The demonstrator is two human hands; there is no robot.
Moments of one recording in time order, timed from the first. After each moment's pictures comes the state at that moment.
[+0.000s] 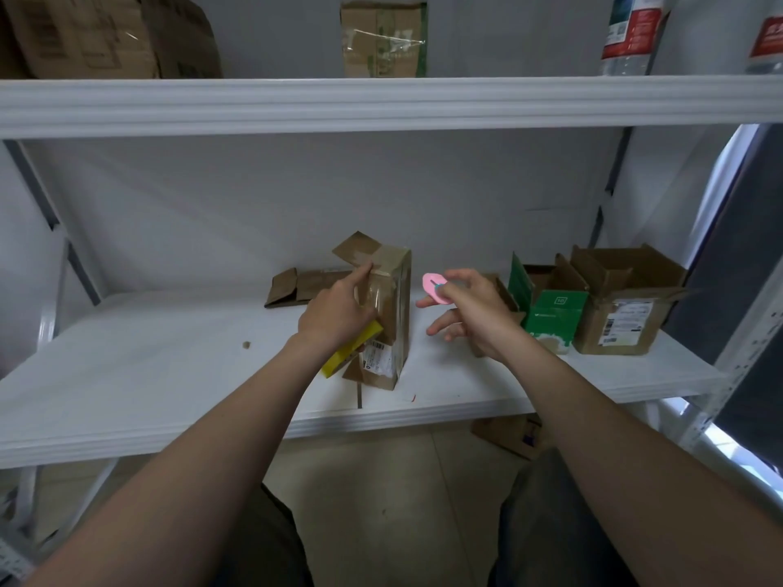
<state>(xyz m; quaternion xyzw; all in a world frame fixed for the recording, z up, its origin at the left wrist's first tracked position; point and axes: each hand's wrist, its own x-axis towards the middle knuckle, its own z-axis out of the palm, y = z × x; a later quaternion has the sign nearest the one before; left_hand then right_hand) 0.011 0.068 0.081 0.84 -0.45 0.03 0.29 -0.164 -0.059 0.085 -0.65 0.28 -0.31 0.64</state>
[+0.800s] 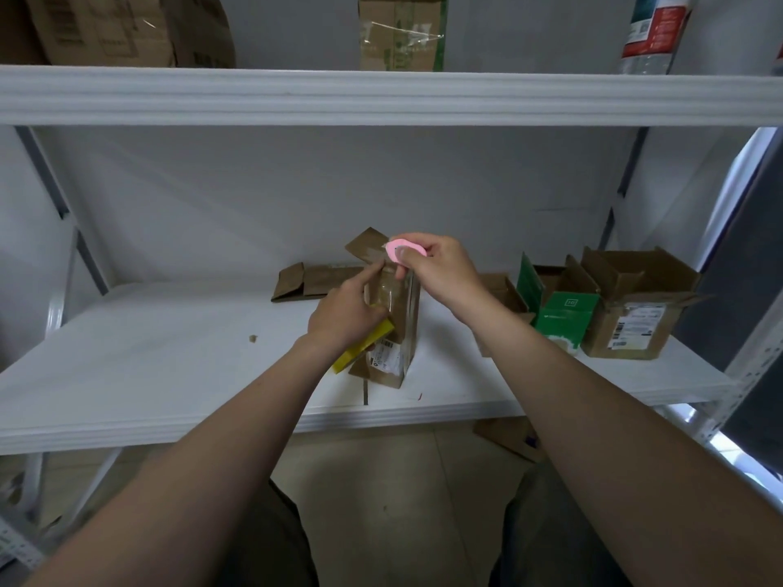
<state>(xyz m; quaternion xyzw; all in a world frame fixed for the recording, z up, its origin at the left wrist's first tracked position) 0.010 0.071 0.075 0.83 -0.45 0.00 0.33 -0.110 -0.037 0.125 -0.79 0.20 -0.38 0.45</state>
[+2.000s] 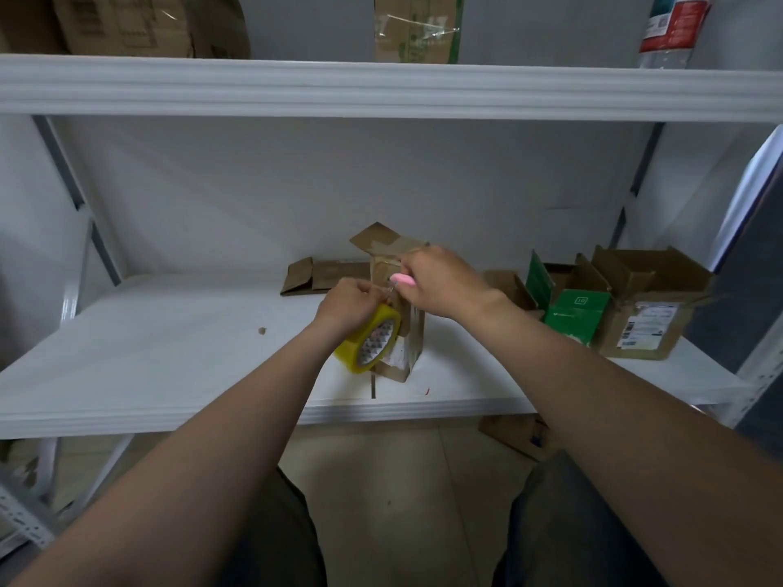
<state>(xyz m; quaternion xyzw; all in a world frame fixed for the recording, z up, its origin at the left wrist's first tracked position) 0.021 0.075 0.074 0.81 -0.38 -0.13 0.43 -0.105 -0.035 0.119 -0.96 0.18 -0.21 0.01</state>
